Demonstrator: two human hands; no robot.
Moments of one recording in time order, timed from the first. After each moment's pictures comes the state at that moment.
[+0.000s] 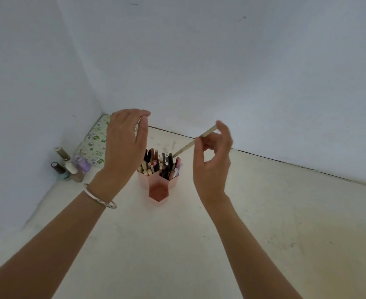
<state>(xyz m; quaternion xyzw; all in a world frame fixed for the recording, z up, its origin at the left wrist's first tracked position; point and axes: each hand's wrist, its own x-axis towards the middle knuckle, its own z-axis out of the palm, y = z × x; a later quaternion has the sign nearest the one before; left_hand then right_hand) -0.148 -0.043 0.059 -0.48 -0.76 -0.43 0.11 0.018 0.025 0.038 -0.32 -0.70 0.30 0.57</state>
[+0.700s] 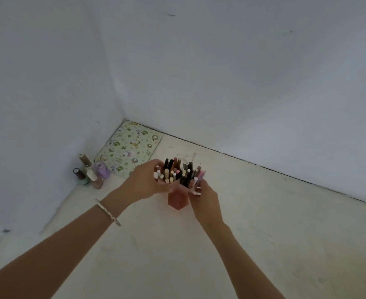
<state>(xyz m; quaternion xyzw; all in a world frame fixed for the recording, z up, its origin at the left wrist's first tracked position) -0.182 -0.063 -0.015 -0.43 -0.80 -0.28 -0.29 -0.002 0.019 -0.065 -0.47 -0.76 0.40 0.17</state>
